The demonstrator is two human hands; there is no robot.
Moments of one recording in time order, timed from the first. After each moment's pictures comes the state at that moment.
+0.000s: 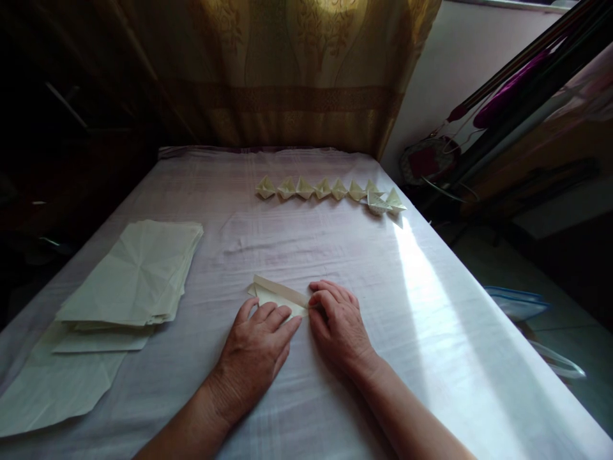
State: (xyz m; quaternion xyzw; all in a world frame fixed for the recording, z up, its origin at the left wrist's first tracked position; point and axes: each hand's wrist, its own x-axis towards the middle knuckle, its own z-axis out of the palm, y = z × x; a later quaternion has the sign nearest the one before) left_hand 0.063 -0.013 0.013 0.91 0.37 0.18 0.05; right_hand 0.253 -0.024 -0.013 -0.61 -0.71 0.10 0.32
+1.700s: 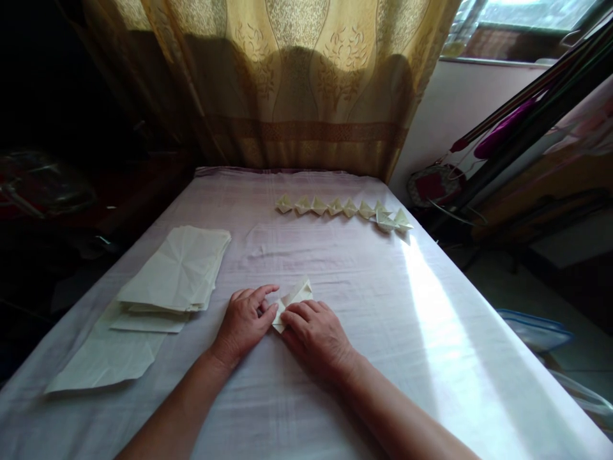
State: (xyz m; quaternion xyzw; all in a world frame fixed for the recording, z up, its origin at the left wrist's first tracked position) left_hand 0.022 0.021 -0.003 0.79 0.52 0.29 0.16; right_hand 0.202 -0.020 0.001 -0.46 -0.86 0.01 0.22
